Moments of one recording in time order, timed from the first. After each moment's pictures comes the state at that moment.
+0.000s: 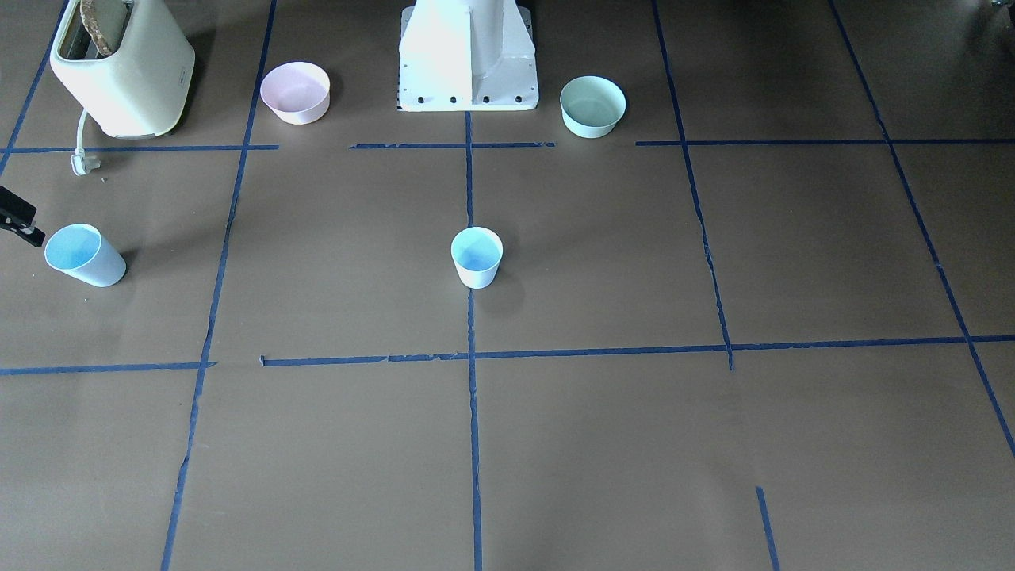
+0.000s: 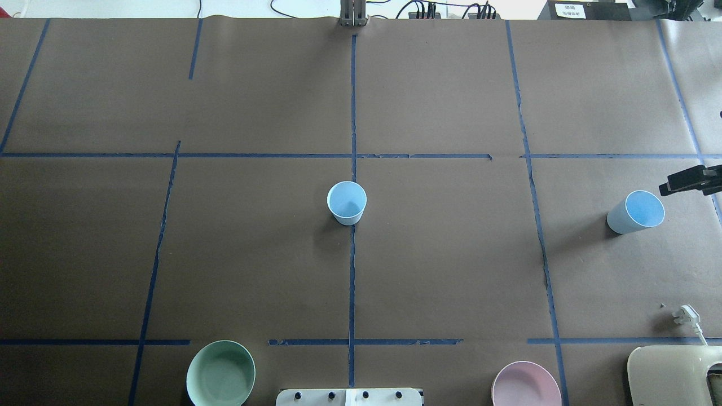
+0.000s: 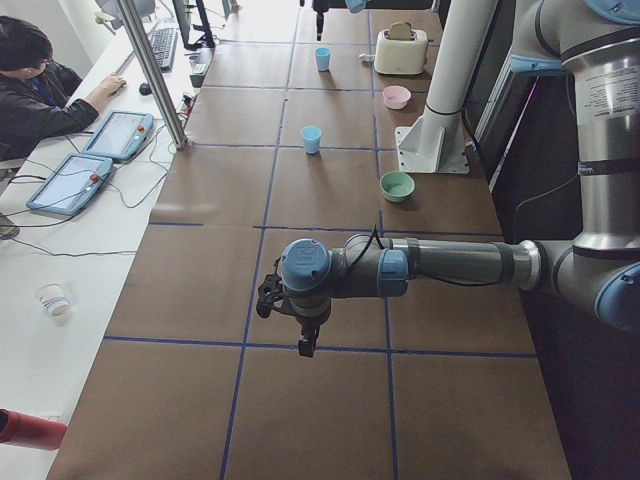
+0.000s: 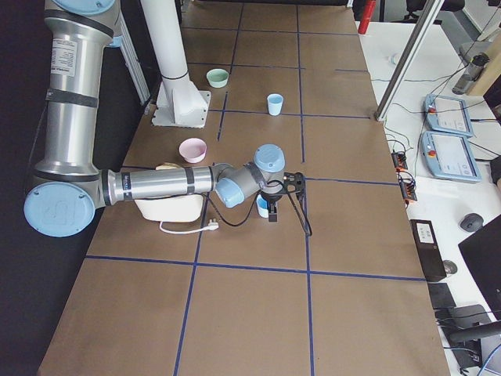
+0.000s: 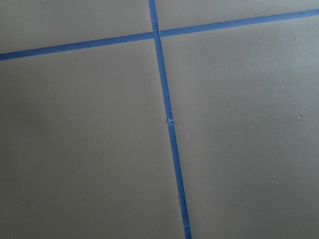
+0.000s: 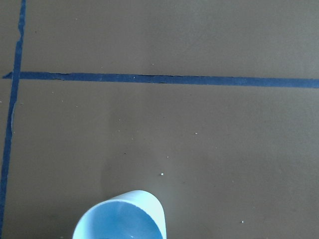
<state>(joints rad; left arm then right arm) -1.60 -1.38 -1.78 -1.50 -2.42 0.21 1.15 -1.71 1.75 -1.04 2.29 0.64</state>
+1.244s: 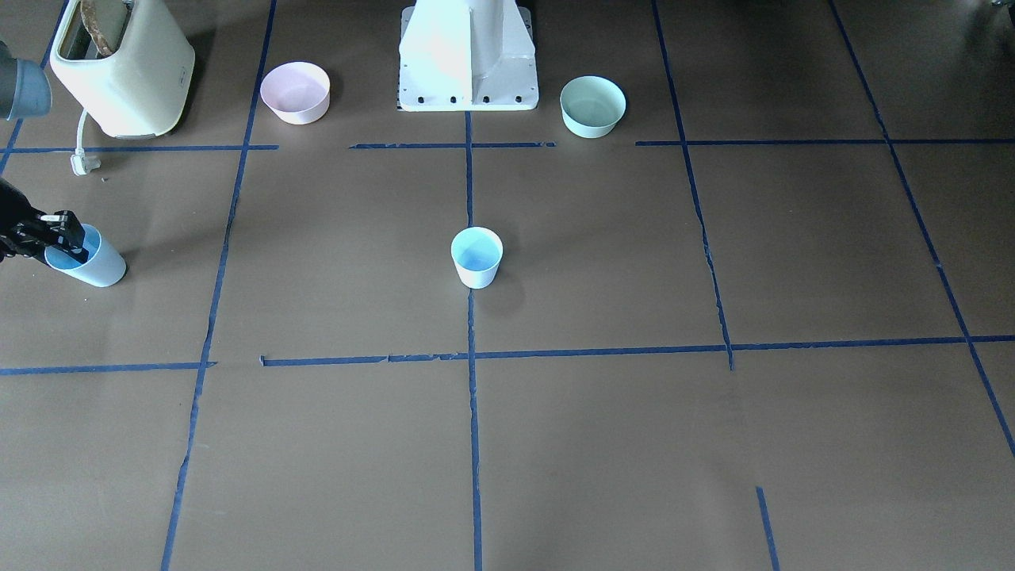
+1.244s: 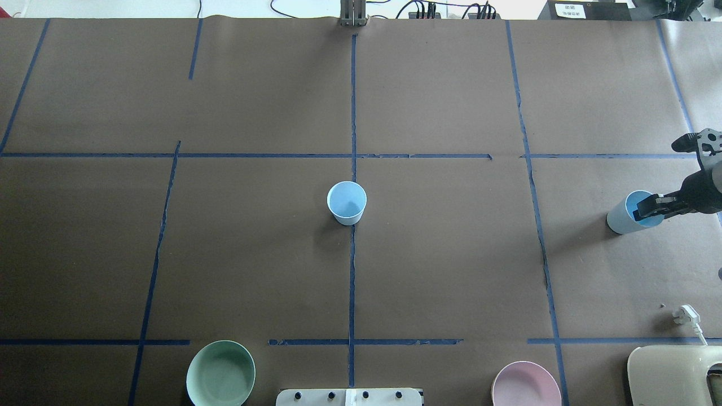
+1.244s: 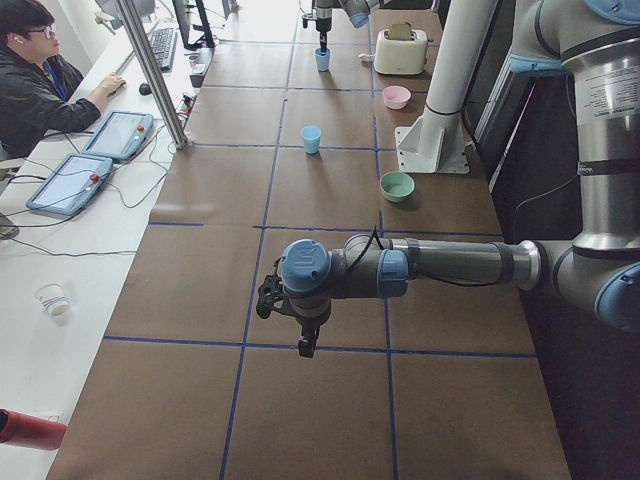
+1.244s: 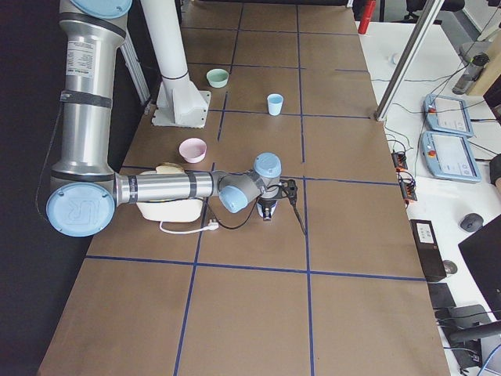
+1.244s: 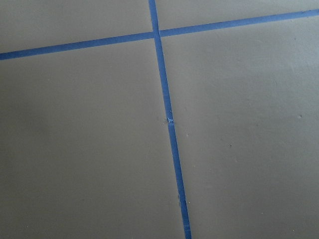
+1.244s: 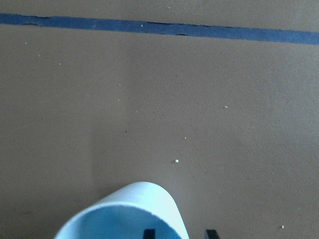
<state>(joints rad) -1.60 -1.38 -1.78 -1.50 -2.42 0.21 1.01 -1.68 1.67 -1.00 2.23 0.68</state>
